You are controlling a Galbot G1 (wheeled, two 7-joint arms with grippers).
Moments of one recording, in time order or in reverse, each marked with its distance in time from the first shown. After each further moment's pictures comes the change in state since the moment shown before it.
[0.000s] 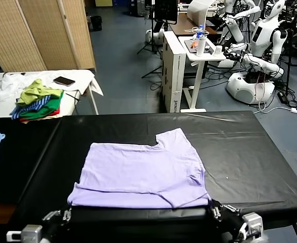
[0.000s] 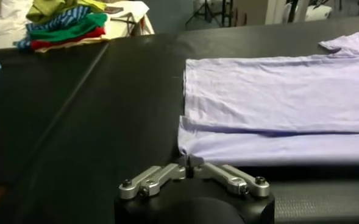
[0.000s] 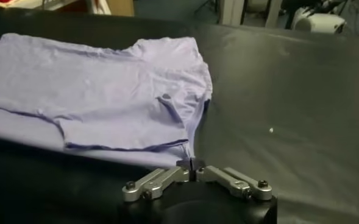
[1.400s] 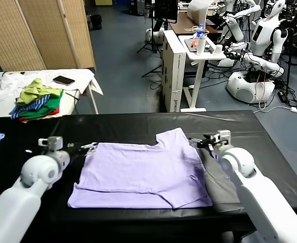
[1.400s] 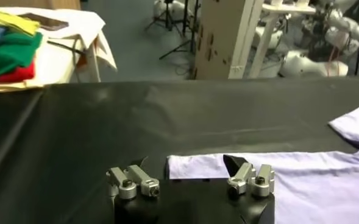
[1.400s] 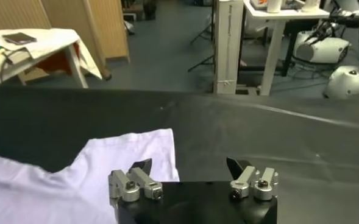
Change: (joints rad) left arm -1.101 0.271 0.434 0.679 -0.439 0.196 0.065; right arm 1.167 0.072 -0.582 -0.900 0.144 -0.094 0.087
